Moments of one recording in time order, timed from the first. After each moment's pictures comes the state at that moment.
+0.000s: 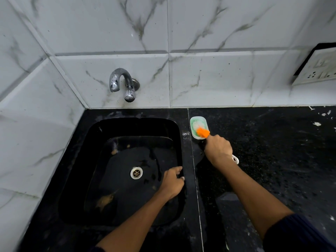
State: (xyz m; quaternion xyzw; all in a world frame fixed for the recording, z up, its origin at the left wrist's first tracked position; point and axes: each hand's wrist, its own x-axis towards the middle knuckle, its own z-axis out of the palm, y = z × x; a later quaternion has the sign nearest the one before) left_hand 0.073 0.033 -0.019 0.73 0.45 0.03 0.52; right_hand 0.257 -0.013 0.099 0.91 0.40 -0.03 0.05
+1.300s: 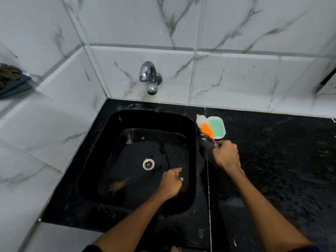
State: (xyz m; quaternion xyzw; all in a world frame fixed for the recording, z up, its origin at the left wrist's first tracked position) left_hand 0.009 0.028 0.006 0.69 0.49 0.03 0.53; right_hand 0.214 -0.025 0.101 0.92 0.27 -0.16 -0.25
